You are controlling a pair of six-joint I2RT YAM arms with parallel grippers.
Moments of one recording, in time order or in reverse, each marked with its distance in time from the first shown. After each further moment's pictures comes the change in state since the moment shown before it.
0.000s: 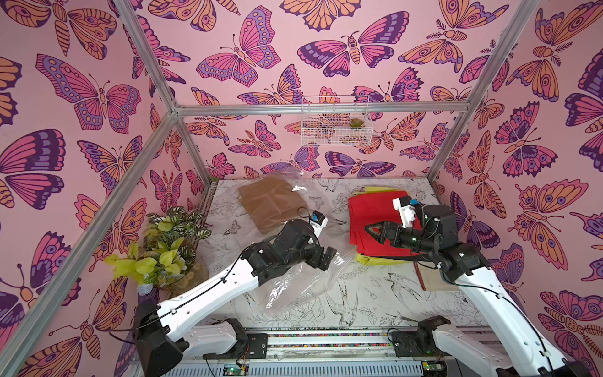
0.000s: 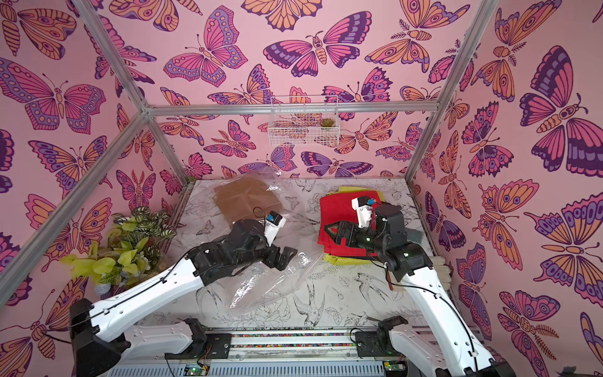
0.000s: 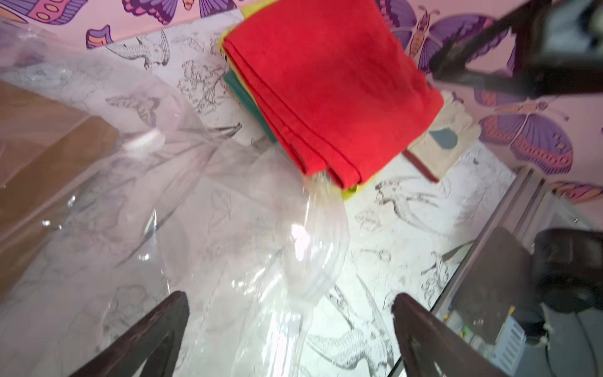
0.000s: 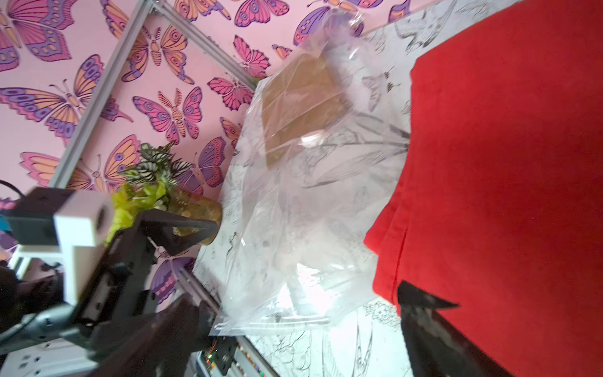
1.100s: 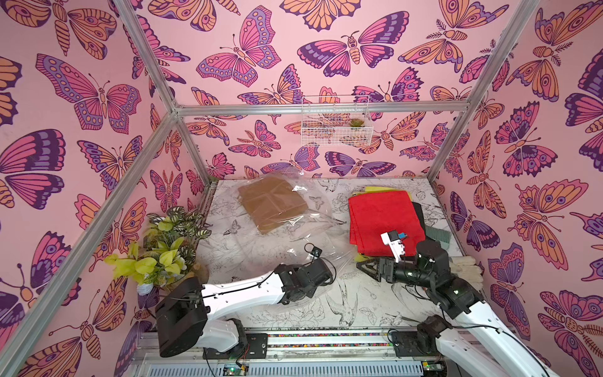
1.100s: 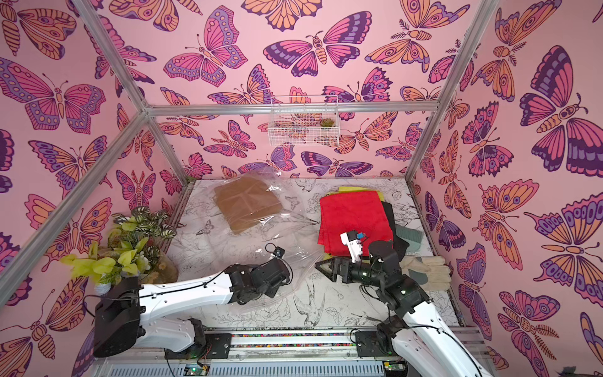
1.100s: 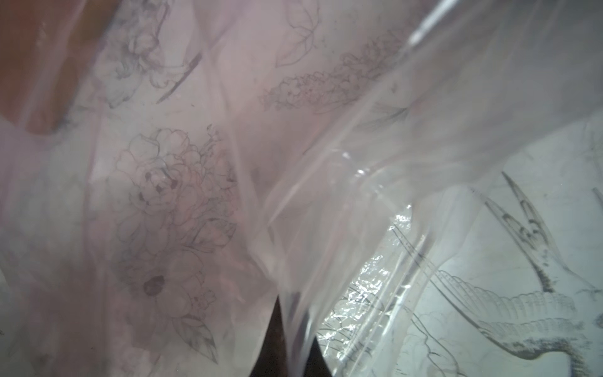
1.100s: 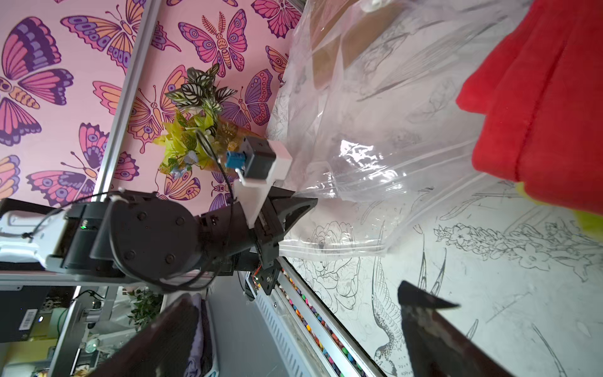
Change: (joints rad) left arm -0.100 0.156 -0.192 -0.057 -0.285 -0.226; right arm 0.258 -0.251 -0.359 0.175 -0.004 0.169
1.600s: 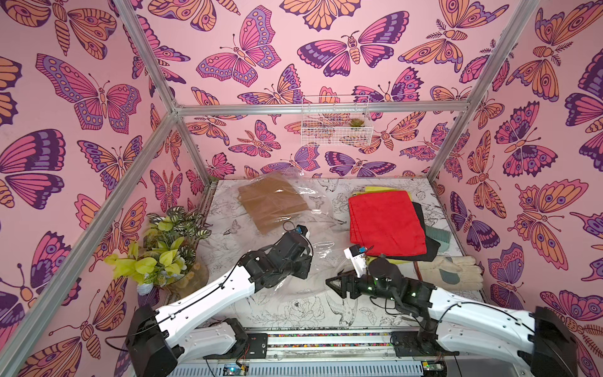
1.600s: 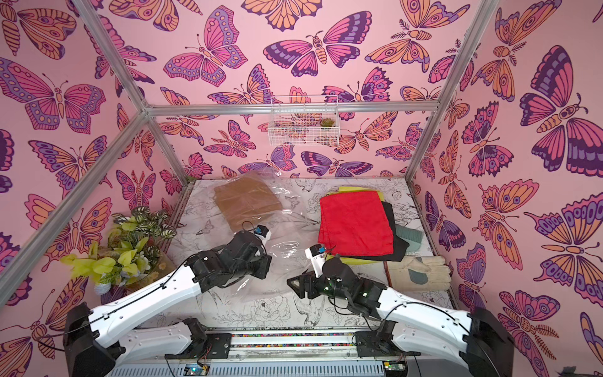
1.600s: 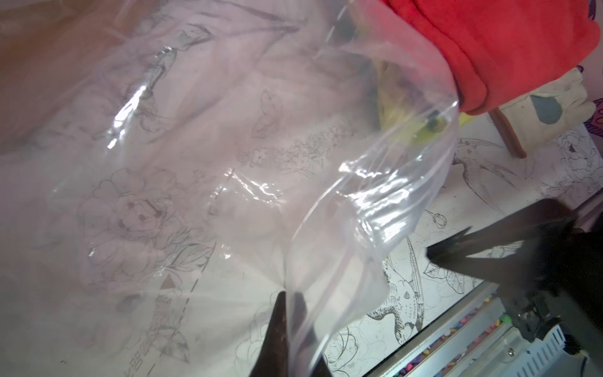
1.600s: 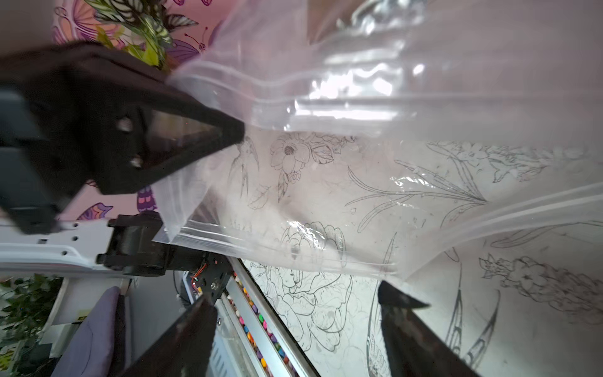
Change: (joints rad) left arm 0.216 -0.171 0.129 -0.064 0.326 0.037; right arm 0.520 0.422 -0.067 0.407 0.529 0.020
